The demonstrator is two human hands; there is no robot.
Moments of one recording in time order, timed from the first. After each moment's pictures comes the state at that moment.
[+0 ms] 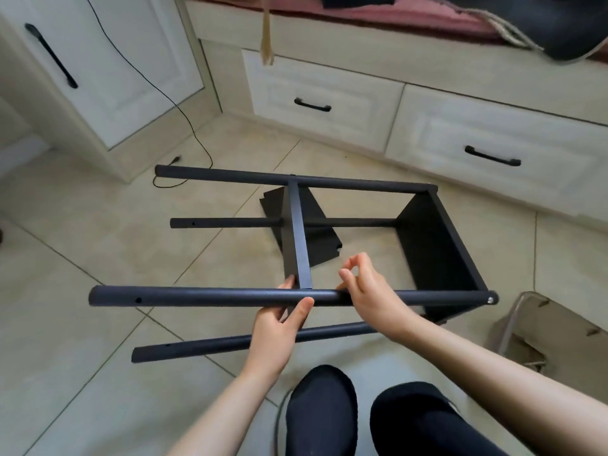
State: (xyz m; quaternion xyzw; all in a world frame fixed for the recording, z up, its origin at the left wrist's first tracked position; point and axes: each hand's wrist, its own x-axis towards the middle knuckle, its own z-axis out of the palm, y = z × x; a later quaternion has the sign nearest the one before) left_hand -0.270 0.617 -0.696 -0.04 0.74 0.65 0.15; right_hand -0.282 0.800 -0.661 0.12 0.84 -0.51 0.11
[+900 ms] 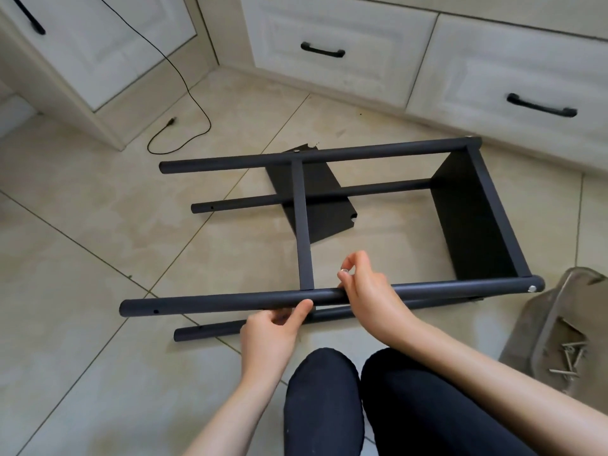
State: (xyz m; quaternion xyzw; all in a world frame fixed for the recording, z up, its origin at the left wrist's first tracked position) left_hand -0.260 0.599 -0.732 -0.16 0.86 0.46 0.13; right_hand -0.278 0.771 -0.700 0.15 0.86 -0.46 0.18
